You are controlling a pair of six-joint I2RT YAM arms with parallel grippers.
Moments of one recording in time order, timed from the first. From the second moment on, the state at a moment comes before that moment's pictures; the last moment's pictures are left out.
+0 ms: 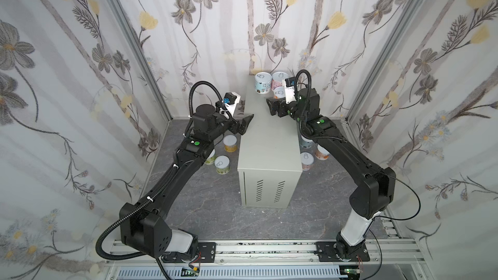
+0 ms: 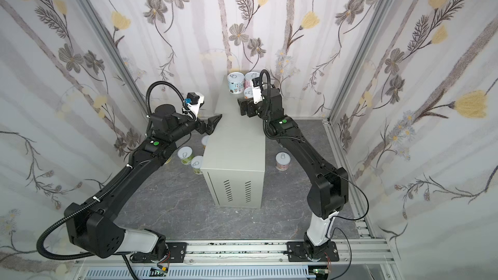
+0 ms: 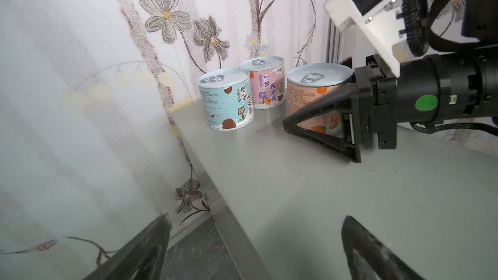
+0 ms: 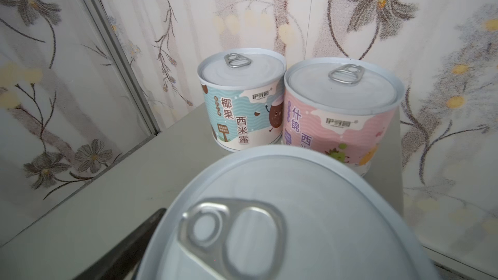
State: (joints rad) left arm -0.37 1.41 1.32 0.01 0.31 0.15; right arm 0.47 1.79 1.76 -0.14 -0.05 0.05
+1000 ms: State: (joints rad) left arm -0.37 1.40 1.37 -0.11 0.30 0.18; right arm 0.49 1.50 1.39 0.03 -0.07 0.03
